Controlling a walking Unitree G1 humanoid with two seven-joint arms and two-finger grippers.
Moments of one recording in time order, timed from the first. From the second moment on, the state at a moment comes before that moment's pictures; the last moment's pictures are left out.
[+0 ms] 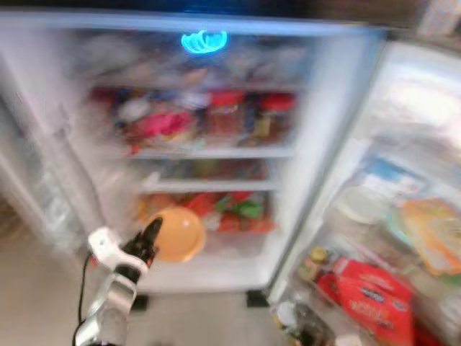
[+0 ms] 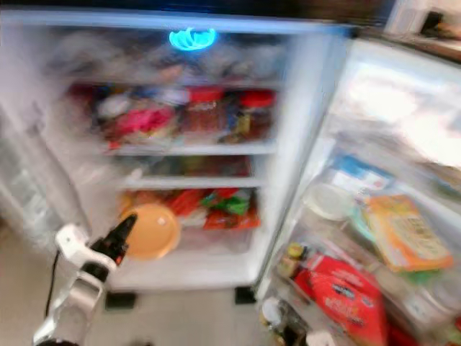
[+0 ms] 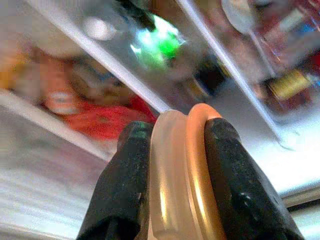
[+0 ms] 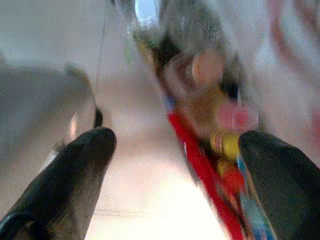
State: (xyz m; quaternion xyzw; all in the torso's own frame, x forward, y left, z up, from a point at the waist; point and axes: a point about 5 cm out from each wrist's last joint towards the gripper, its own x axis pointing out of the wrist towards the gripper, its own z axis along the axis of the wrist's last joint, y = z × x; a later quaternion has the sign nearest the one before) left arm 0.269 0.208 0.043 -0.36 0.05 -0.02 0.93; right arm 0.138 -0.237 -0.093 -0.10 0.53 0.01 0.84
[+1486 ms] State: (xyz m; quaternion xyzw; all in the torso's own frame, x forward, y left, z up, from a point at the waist) left arm 0.277 0.211 0.050 -0.36 0.04 -0.02 0.93; right arm 0.141 -0.232 -0.093 -0.09 0.52 0.02 0.85
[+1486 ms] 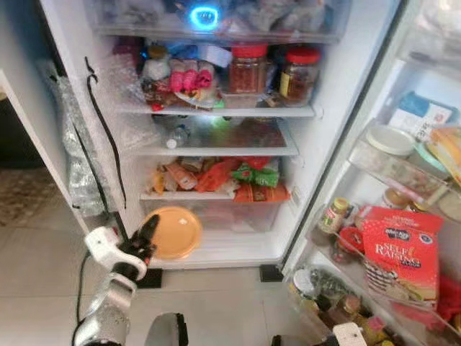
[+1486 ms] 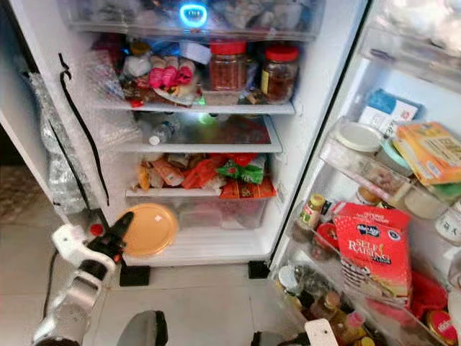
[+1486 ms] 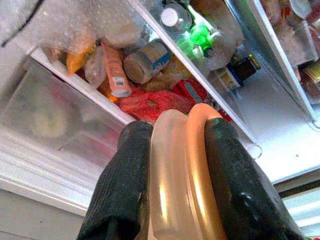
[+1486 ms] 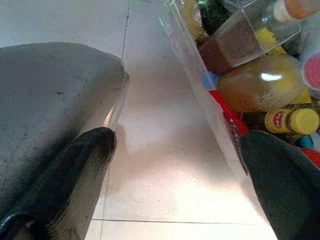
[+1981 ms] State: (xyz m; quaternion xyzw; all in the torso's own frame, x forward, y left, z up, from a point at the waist) left arm 0.280 0.203 0.053 -0.36 0.03 -0.03 0.93; right arm 0.142 -0.233 -0.092 -0.08 0.51 0.02 0.85
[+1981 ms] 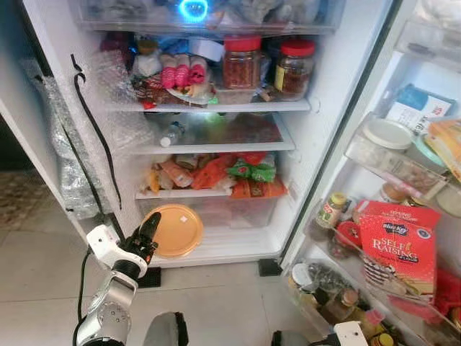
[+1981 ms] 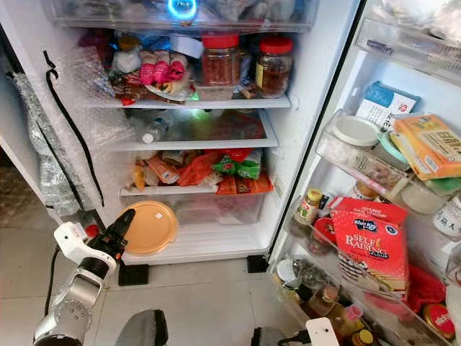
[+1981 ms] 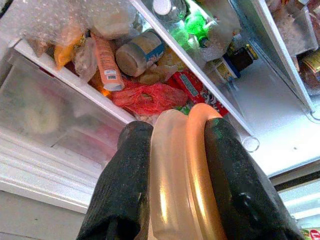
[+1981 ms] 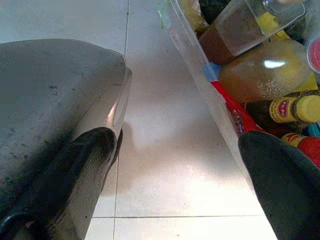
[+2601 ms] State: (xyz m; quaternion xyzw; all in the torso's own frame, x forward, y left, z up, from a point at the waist) left arm 0.285 0.206 0.065 -0.36 0.01 -0.03 0.93; right arm 0.142 -0.236 -0.092 -0.09 0.51 0.02 0.85
